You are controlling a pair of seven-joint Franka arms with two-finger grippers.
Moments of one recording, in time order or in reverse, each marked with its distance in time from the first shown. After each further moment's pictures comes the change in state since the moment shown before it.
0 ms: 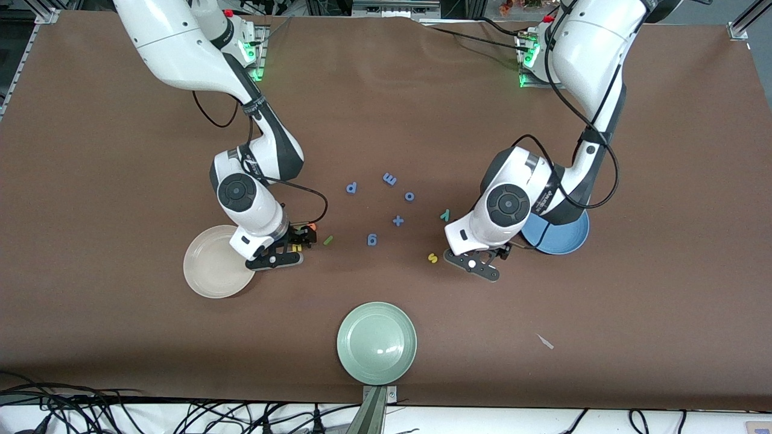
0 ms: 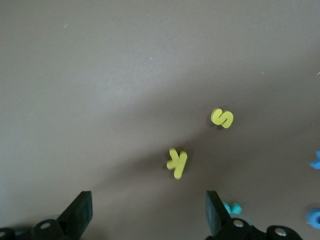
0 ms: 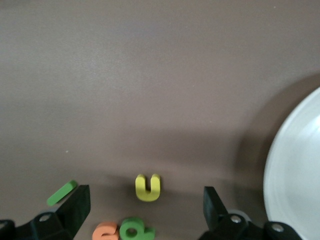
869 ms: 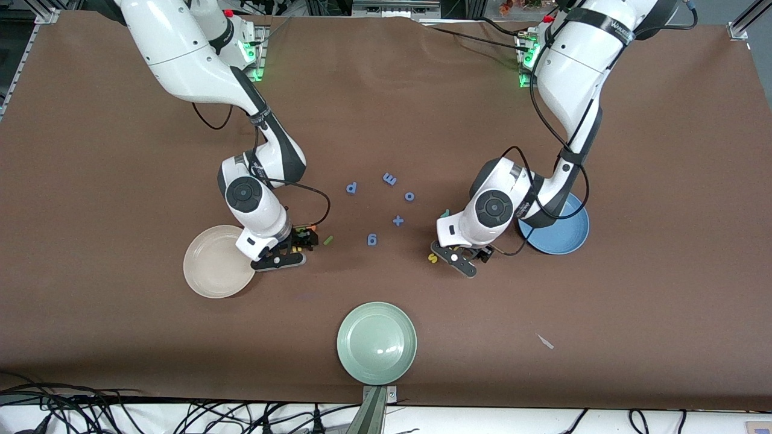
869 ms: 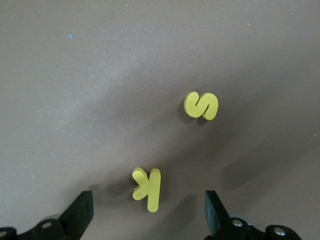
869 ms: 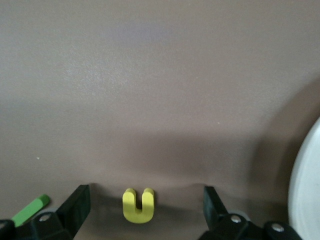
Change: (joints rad) left arm 0.005 0.073 -0.037 -0.088 0.000 0.170 0.125; right arm 0.000 0.048 -0.002 -0.037 -0.011 0.106 0.000
